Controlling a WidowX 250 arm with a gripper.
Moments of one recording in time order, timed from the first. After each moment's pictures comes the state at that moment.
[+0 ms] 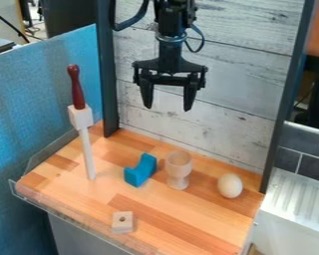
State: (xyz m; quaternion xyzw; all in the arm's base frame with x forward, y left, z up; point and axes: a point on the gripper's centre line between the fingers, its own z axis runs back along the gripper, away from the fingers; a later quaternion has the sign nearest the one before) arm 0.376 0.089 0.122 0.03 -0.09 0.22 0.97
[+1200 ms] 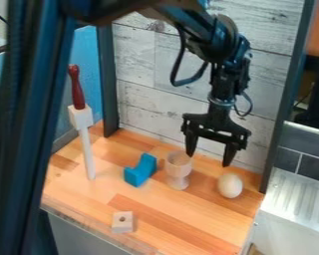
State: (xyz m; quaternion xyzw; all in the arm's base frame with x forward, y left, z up) arm 0.401 0.022 0.032 0.06 -0.04 0.10 0.99
